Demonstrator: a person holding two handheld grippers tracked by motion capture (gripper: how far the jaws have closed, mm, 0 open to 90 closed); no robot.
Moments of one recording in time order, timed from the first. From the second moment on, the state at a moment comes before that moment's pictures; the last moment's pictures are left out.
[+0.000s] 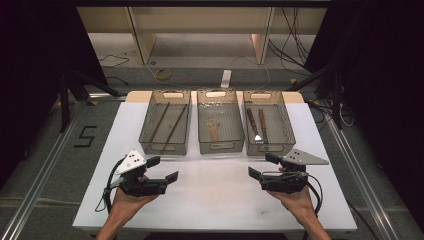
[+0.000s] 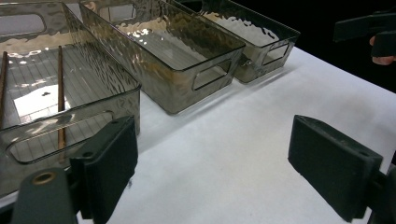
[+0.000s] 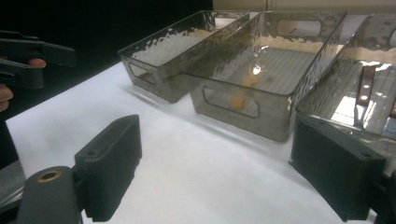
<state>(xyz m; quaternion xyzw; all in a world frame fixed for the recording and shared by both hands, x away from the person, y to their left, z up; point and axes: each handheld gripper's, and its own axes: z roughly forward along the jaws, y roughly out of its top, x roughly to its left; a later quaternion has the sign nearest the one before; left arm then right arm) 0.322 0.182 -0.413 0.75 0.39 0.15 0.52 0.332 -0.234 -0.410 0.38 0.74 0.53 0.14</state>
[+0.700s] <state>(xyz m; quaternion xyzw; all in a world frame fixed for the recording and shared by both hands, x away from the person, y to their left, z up) 0.321 0.182 -0.413 0.75 0.38 0.15 0.52 0.315 -0.244 -0.426 0.39 0.74 0.53 0.16</state>
